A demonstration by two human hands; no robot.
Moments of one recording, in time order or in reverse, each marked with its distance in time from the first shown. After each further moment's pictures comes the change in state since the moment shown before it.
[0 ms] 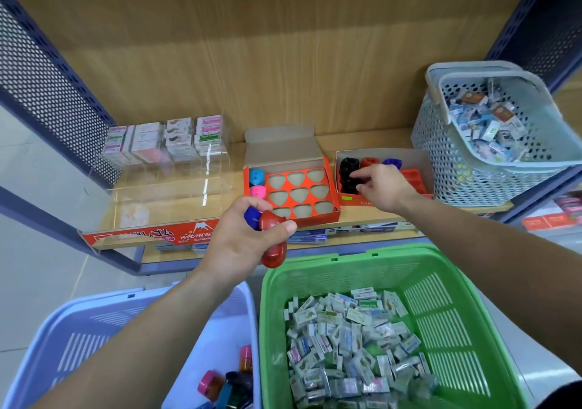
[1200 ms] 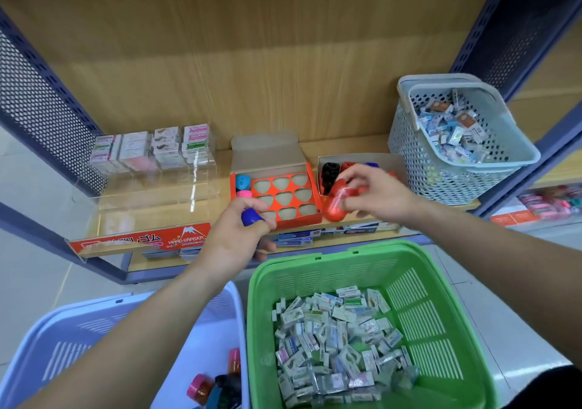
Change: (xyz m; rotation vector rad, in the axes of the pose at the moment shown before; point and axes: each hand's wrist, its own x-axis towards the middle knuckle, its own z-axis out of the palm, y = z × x) left_hand -0.011 0.019 0.011 -0.024 -0.076 -0.084; right_hand -0.080 -0.044 -0.051 0.562 -0.127 0.048
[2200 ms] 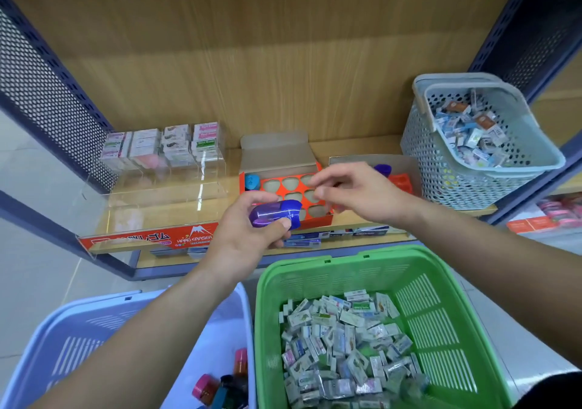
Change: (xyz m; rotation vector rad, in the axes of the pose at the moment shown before) left_hand 0.001 0.003 -0.001 -0.086 -0.008 0.119; right_hand 0.013 -0.030 0.029 0.035 -0.112 -0.232
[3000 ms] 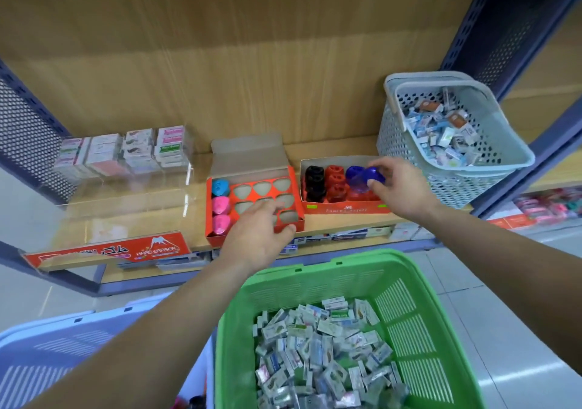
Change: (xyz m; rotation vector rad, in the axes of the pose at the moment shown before) left_hand 0.073 -0.054 0.058 0.922 -0.074 0.244; right_hand -0.006 0.112 -0.095 -0.507 0.445 0.170
